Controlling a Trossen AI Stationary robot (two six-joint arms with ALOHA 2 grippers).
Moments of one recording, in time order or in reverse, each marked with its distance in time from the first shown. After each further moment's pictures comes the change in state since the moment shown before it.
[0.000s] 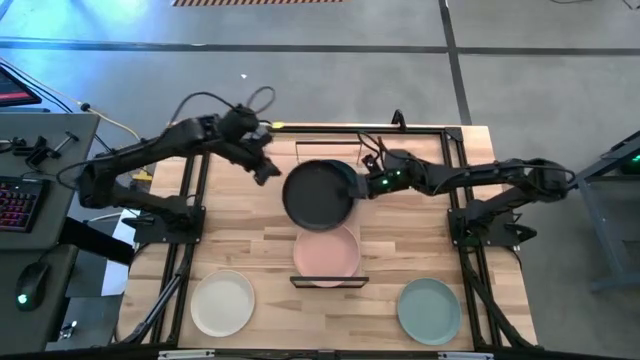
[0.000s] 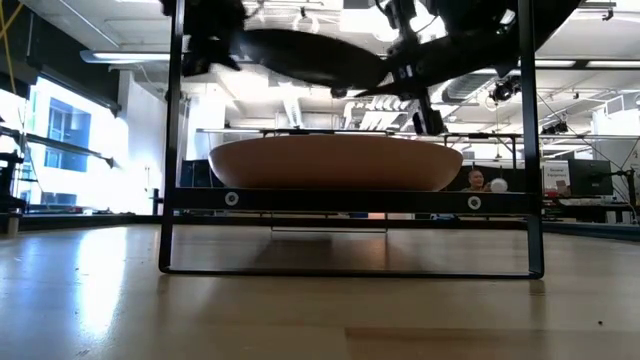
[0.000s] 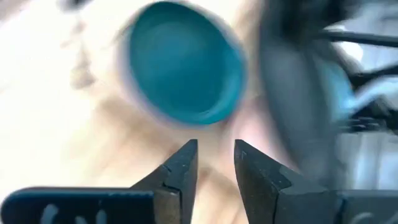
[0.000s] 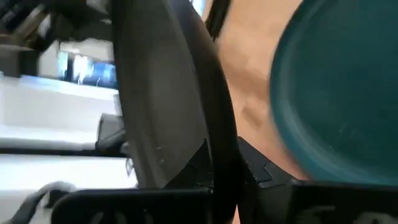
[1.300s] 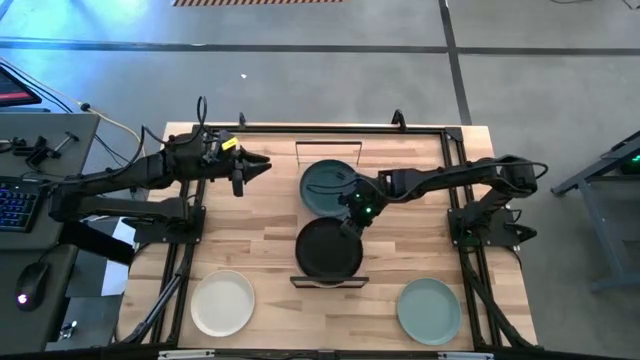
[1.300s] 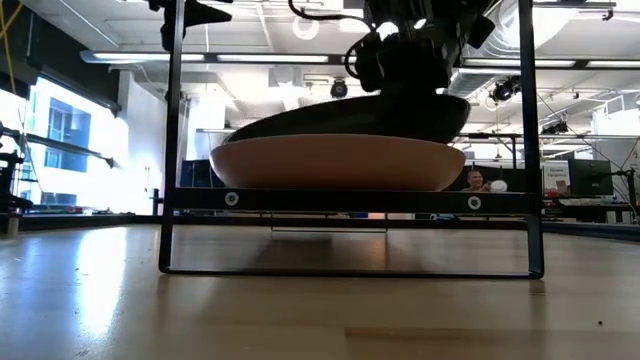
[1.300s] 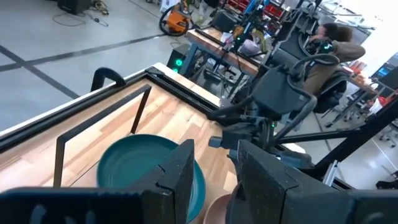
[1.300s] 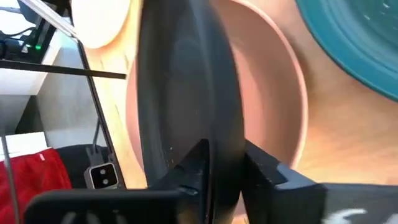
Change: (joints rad) left arm -0.210 -0.445 -0.425 0.667 -0.297 -0.059; right arm 0.175 0.270 0.387 -0.732 -0.092 -0.490
